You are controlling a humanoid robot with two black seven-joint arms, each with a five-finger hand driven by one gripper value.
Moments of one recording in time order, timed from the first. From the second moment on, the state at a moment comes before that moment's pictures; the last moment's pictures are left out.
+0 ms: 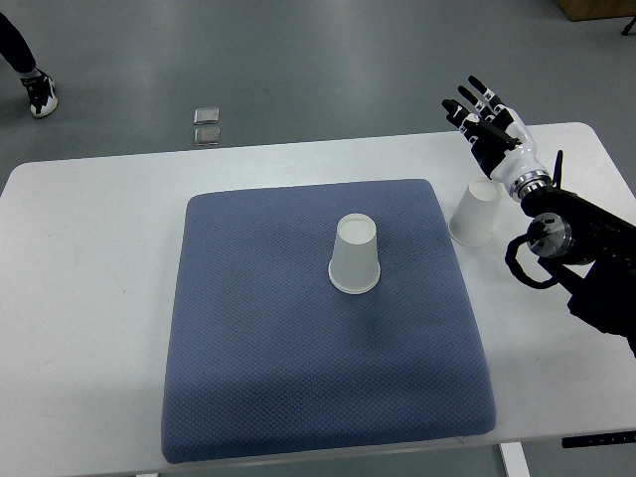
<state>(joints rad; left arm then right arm) 0.00 0.00 -0.16 -0.14 0.08 0.05 -0.05 0.79 -0.23 0.62 0.63 0.01 0.14 0.43</state>
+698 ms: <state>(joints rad) 0.00 0.00 -0.15 -0.13 0.08 0.05 -0.05 0.79 -0.24 0.62 0.63 0.01 0.14 0.43</state>
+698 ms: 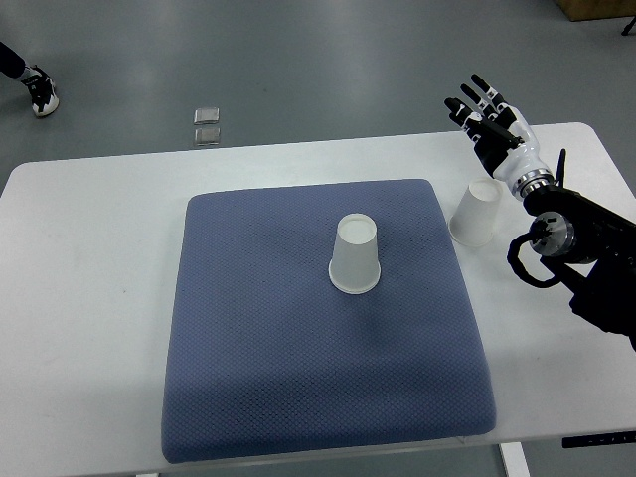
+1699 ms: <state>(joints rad) 0.00 0.00 -0.15 -0.13 0.08 0.05 -0.05 0.82 -0.27 0.63 0.63 0.01 0.13 0.43</state>
